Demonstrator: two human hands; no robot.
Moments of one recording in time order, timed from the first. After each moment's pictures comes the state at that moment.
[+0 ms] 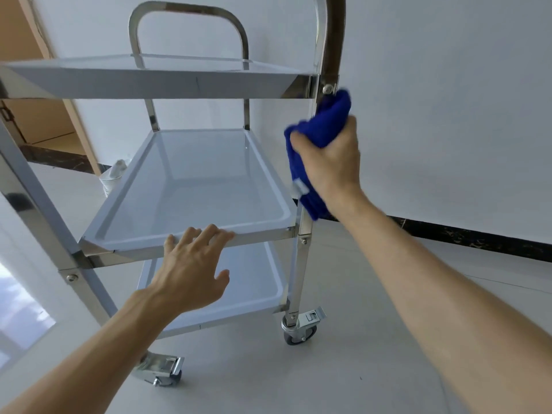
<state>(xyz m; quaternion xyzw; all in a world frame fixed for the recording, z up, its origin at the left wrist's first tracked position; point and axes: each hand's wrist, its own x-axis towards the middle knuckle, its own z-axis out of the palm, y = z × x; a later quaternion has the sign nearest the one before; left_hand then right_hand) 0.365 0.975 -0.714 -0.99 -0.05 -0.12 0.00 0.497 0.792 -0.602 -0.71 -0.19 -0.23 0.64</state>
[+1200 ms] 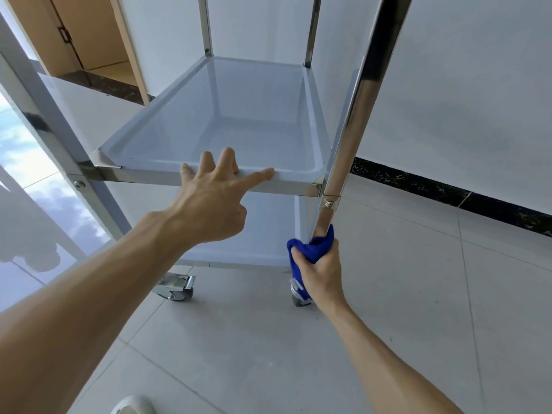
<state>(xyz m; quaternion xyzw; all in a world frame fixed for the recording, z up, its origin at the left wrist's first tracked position) 0.337 1.016 -0.718 -0.99 -0.09 -0.12 0.00 0.420 0.824 -0.876 -0.77 -0.16 0.02 0.62</state>
